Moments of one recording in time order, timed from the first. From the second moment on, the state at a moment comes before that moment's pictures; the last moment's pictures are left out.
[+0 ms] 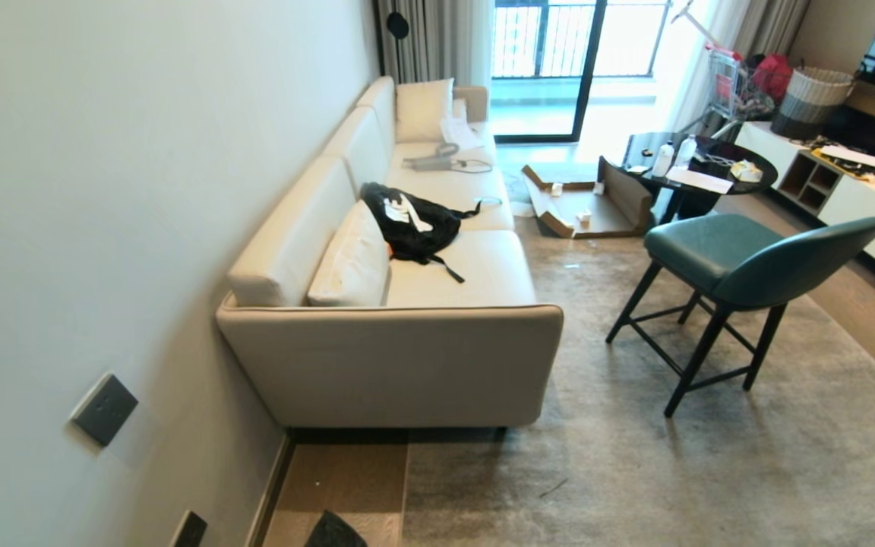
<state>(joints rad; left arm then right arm) 0.00 0.00 0.00 0.00 0.01 -0.03 0.00 0.00 0.00 0.00 0.00 0.02</state>
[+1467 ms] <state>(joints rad) 0.00 0.00 0.00 0.00 0.01 -0.03 0.00 0.00 0.00 0.00 0.00 0.03</state>
